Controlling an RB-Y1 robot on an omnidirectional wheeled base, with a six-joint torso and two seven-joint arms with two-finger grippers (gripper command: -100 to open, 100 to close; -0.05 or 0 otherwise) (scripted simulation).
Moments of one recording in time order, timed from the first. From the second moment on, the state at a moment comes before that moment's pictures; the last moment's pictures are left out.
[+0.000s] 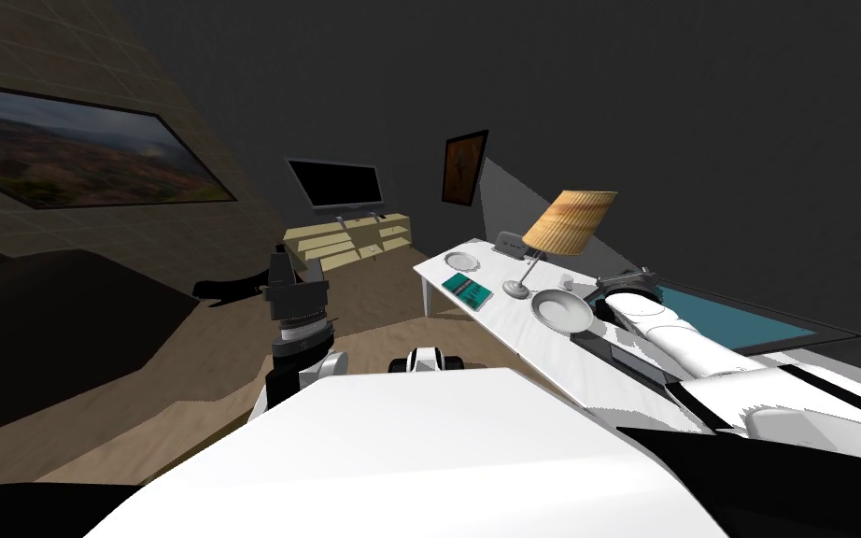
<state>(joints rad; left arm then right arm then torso) 0.55 -0.01 0.01 -2.36 -0.03 -0.62 -0.09 -0.19 -1.20 0.21 -0.76 1.14 0.38 0.09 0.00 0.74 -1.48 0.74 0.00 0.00</state>
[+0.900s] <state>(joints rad) 0.55 -0.01 0.01 -2.36 -0.03 -0.62 -0.09 -0.17 -1.10 0.10 -0.82 1.10 0.23 0.19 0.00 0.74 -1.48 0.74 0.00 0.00</state>
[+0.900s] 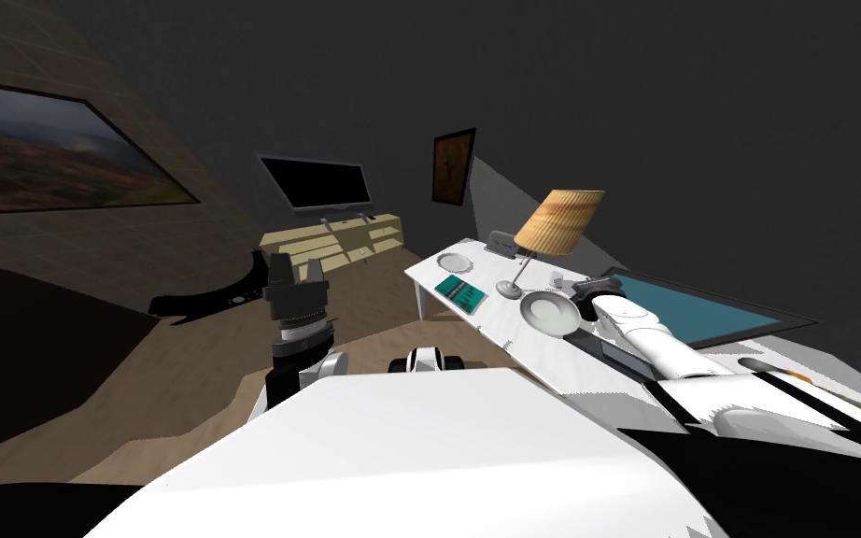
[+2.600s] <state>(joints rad) 0.55 -0.01 0.01 -2.36 -0.03 -0.62 -0.09 -0.06 -0.75 -0.22 -1.13 1.06 -0.05 0.58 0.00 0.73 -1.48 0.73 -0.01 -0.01</state>
